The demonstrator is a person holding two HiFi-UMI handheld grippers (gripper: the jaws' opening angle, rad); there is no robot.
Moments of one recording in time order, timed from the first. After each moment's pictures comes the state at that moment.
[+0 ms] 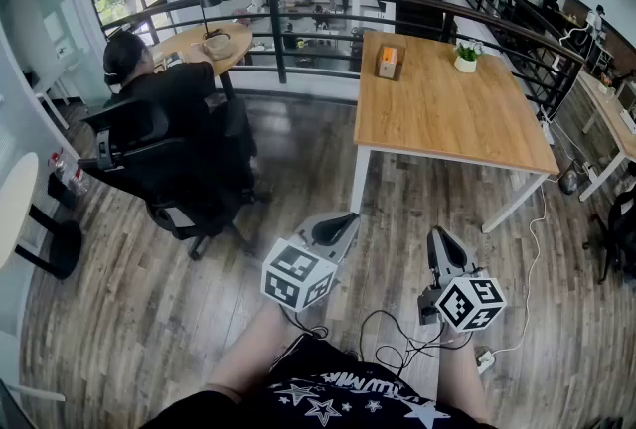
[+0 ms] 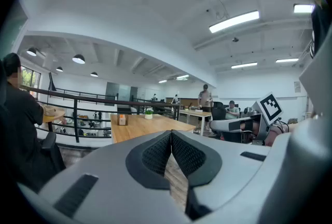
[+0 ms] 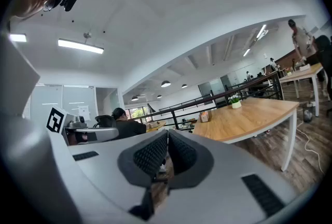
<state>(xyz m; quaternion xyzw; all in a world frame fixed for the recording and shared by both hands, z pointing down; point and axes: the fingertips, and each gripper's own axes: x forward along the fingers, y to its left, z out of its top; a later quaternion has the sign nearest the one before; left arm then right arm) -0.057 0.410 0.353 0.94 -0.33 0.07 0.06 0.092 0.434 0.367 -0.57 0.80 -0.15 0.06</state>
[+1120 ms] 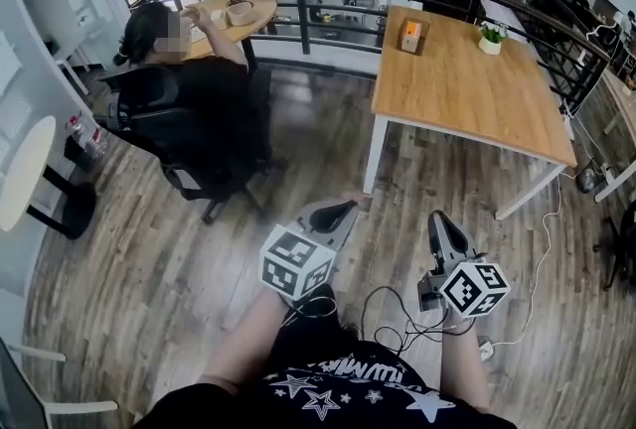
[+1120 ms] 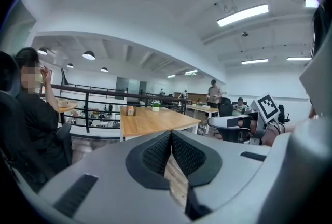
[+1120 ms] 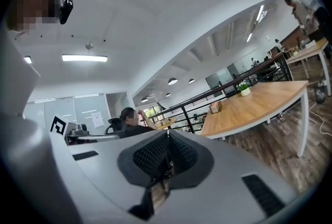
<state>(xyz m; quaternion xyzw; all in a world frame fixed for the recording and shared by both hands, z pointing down) -0.064 0.458 0.387 0.91 -0.38 0.09 0.09 0.088 0.461 0.396 -0.51 0.83 -0.20 0.09</state>
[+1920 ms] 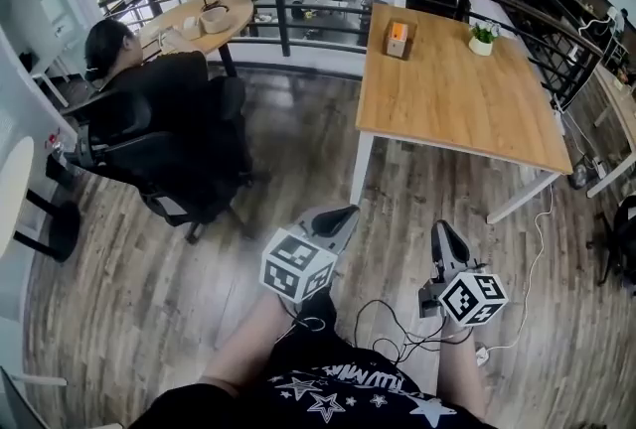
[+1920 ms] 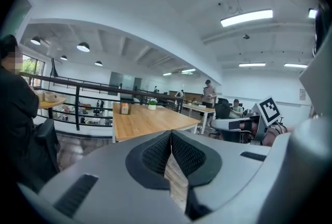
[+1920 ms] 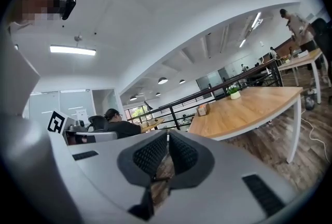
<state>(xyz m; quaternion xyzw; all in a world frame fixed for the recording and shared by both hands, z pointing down) -0.038 0.332 0.403 0.93 -0.35 0.09 0.11 0.122 0.354 0.414 -0.56 0.80 -0.19 0.07</state>
